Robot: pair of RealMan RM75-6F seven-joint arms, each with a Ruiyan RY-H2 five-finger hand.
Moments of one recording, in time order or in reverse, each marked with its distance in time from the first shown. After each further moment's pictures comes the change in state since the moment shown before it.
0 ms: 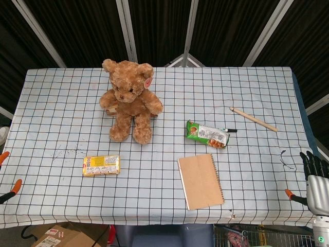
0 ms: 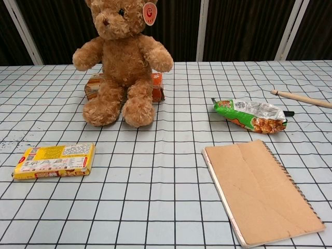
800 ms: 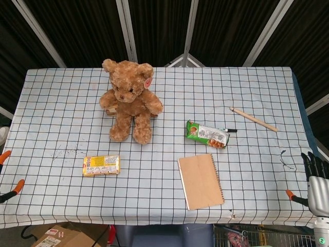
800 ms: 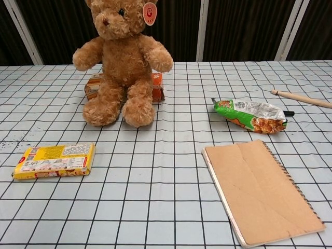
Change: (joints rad) left arm -0.014 0.012 -0.001 0.001 -0.009 -0.037 -0.058; right arm -0.009 0.003 -0.005 -0.002 -0.004 0.009 0.005
